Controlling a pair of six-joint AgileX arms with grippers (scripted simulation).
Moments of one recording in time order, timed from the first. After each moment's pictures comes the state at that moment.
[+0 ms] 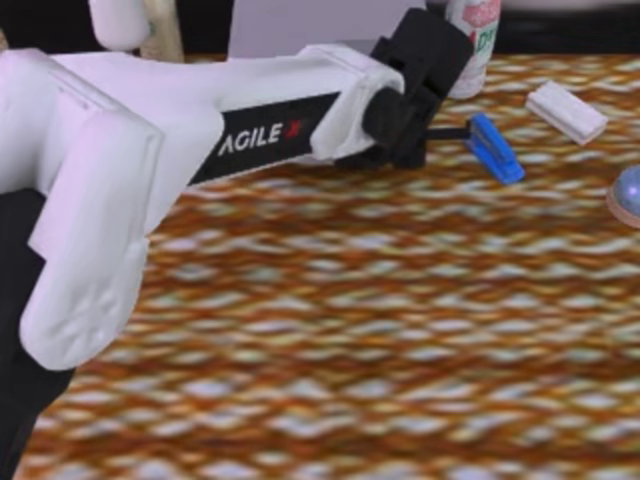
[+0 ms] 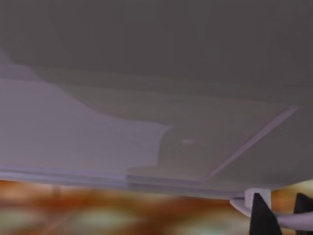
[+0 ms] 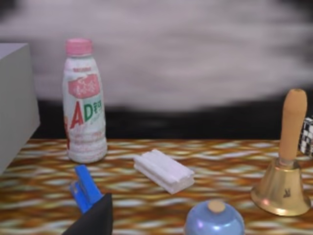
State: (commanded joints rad) left arm -0.72 2.32 1.84 -0.48 -0.41 -0.57; right arm 0.00 0.00 0.00 0.00 0.00 0.00
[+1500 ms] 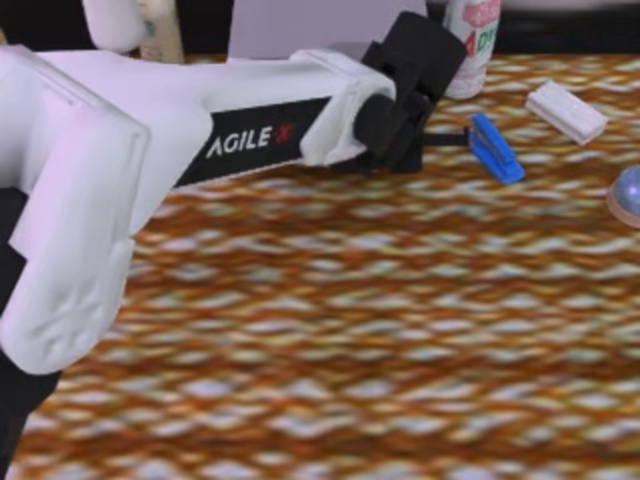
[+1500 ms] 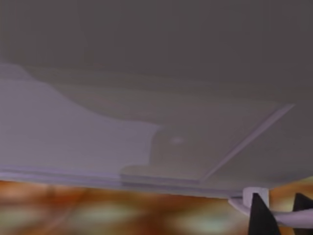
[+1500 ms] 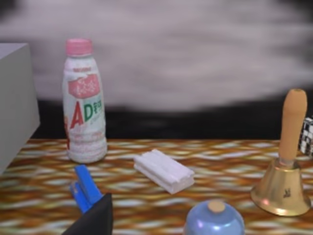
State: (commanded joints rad) left arm -0.72 2.29 1.77 -0.43 -0.38 -0.53; right arm 0.00 0.00 0.00 0.00 0.00 0.00
